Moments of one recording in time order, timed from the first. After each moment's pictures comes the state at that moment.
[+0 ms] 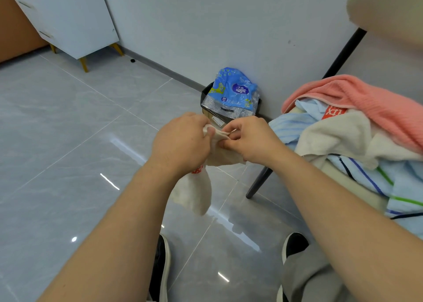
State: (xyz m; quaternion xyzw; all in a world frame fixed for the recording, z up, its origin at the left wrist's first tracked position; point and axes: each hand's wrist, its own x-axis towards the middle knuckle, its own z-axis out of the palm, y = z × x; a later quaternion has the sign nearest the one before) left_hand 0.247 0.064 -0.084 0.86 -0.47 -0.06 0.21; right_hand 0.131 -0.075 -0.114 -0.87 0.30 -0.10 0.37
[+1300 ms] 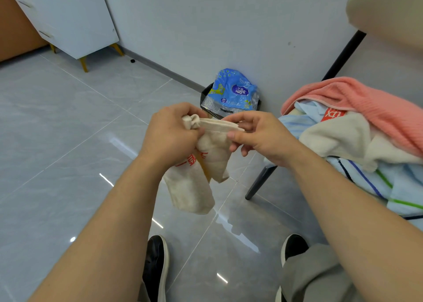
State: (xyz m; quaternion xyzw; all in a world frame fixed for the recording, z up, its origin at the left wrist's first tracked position) left_hand 0.261 0.070 -0.078 0.81 -0.37 -0.13 0.43; right_hand 0.116 -0.087 -0.104 -0.73 0.23 -0.13 0.63
